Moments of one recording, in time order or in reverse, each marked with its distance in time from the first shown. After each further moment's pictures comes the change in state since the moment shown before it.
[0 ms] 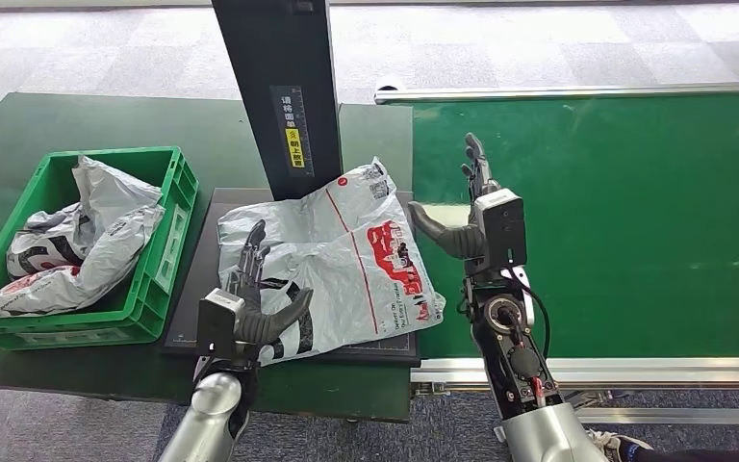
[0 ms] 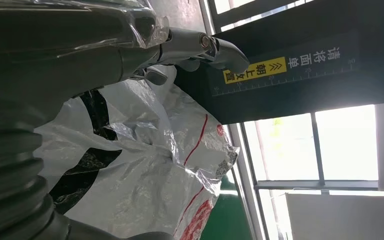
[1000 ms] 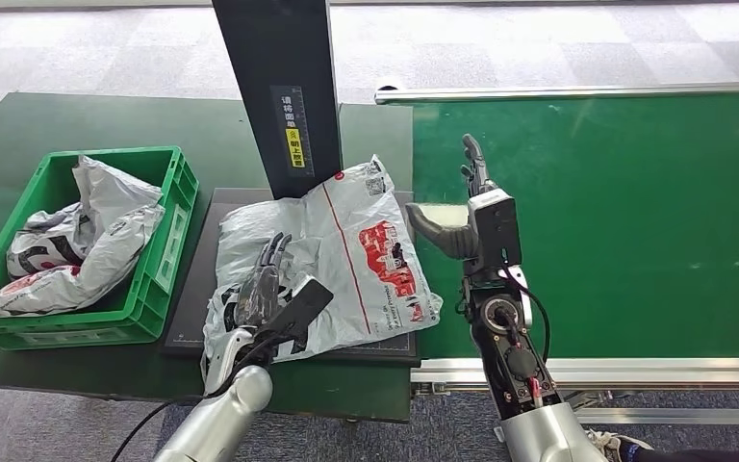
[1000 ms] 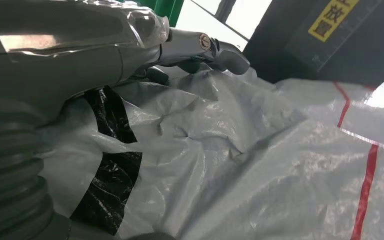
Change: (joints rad) left arm -0.146 0.035 -0.096 0.250 -0.652 0.287 0.492; right arm -0.001 0.003 0.008 0.006 0.040 -0.016 0.018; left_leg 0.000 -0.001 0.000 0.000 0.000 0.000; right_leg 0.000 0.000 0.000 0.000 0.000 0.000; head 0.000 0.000
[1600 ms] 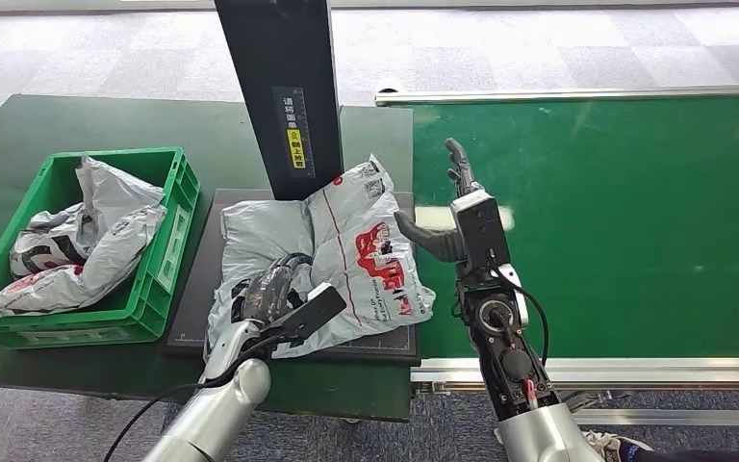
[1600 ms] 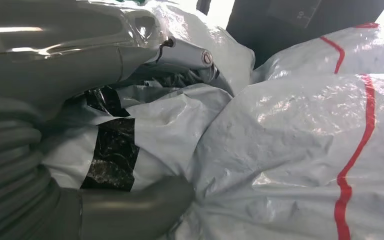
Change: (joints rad) left arm -0.039 0.002 0.033 0.071 -0.135 -0.142 -0.006; right arm 0.003 0.010 0.000 0.000 0.063 0.053 0.030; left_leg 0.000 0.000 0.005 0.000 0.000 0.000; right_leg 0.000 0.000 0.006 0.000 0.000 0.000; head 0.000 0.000
